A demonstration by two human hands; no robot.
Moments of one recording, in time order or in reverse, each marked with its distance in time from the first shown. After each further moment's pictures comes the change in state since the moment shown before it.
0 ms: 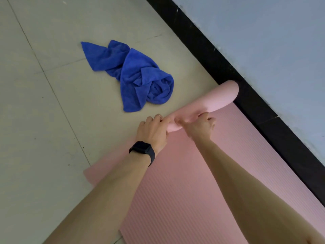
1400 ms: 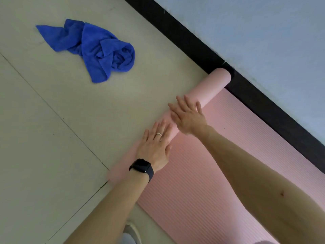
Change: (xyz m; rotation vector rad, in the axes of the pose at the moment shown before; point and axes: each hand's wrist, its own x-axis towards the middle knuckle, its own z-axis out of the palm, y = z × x) left_hand -0.183 0.106 0.029 -0.003 -0.304 0.267; right_hand -0.091 0.141 -0.077 -0.683 -0.238 -0.533
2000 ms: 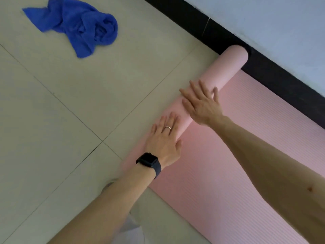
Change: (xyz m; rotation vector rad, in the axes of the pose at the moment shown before) left_hand -0.068 0.110 0.034 0.019 -0.044 0.014; right_hand -0.110 0.079 0.057 0.070 0.125 0.027
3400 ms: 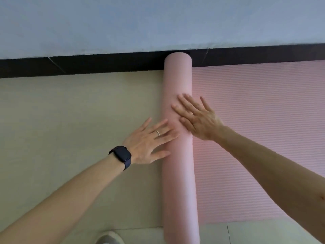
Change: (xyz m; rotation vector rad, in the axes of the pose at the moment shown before) left_hand 0.088 0.162 0.024 0.473 -0.198 1.199; right_hand -0.261 0.180 0.051 0.112 0.148 0.416
